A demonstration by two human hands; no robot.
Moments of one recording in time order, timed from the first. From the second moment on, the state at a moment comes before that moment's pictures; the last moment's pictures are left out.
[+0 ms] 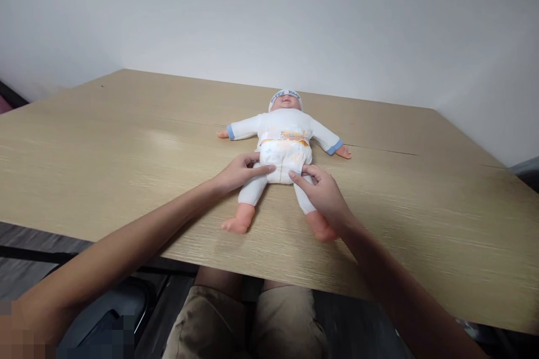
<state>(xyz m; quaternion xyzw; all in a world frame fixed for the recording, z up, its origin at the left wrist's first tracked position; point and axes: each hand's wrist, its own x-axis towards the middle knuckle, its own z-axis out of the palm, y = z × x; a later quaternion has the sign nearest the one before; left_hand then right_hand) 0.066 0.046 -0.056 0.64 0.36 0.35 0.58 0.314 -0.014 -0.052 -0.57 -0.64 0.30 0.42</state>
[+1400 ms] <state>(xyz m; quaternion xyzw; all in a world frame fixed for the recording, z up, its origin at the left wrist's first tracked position) 0.055 0.052 -0.053 0.58 0.34 0.38 0.64 0.314 -0.031 -0.039 -0.62 -0.63 0.21 0.41</state>
